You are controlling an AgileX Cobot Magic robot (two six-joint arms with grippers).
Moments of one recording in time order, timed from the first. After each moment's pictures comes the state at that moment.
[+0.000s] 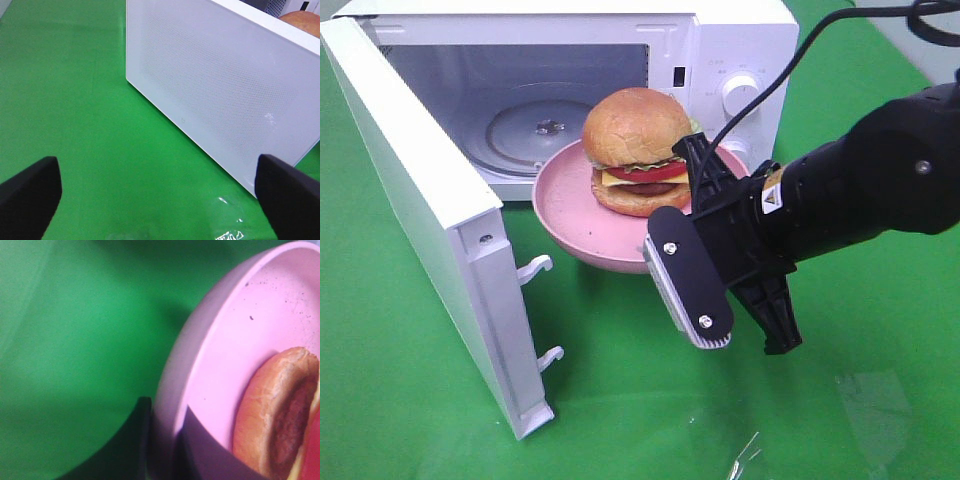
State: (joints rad) left arm 0.06 -0.01 -0.52 -0.22 1.07 0.12; right arm 0.70 1.58 -0.78 0.08 0.13 -1.51
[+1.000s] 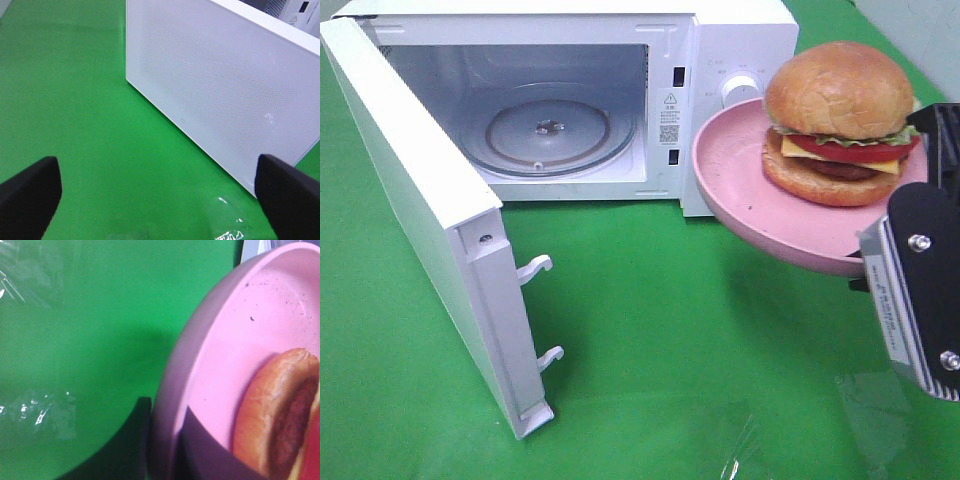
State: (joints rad) left arm 0.06 -0.01 -0.52 -0.22 1.07 0.12; right arm 0.70 0.95 -0.56 -0.35 0.53 -0.86
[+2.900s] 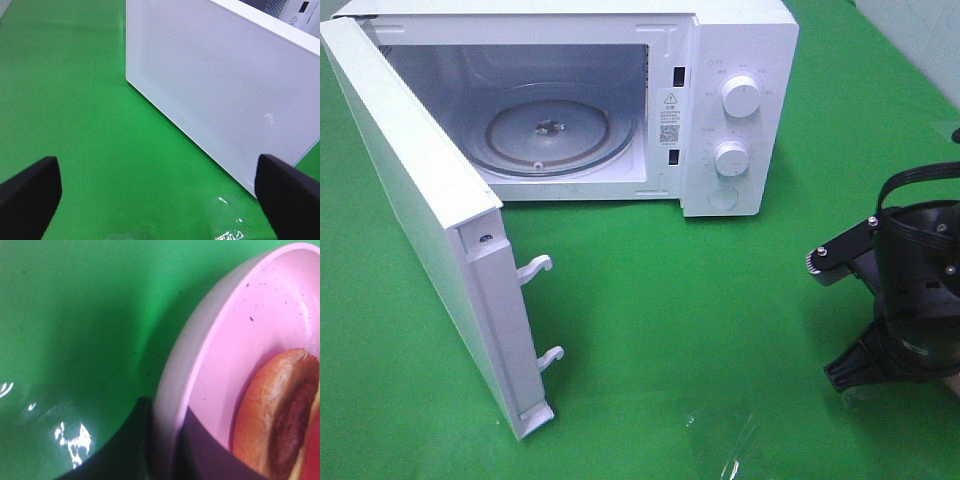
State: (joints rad) left arm 0.06 -0.01 -0.52 -0.22 1.07 0.12; right arm 0.65 1.71 -0.56 -0.98 0.71 1.18
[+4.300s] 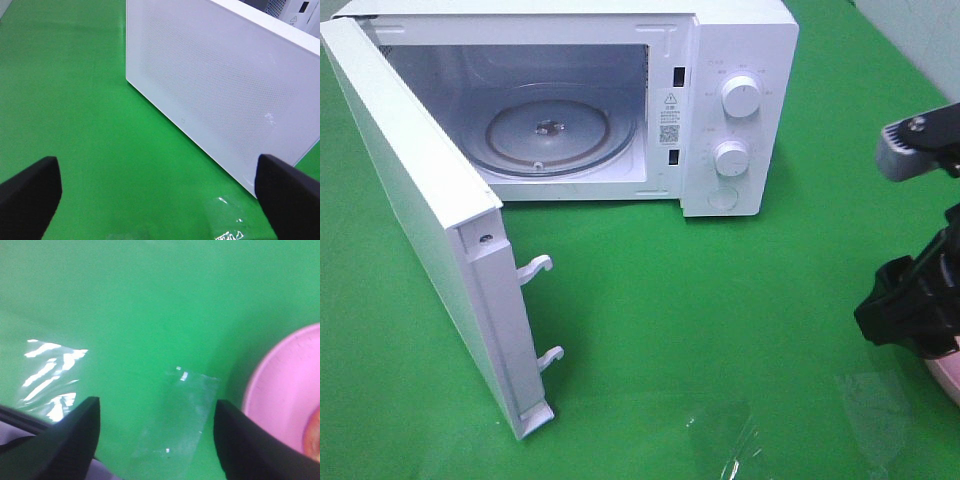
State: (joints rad) left arm 0.06 -0.01 -0.52 -0.22 1.07 0.12; right arm 0.58 1.02 -0.62 -0.19 0.70 0.28
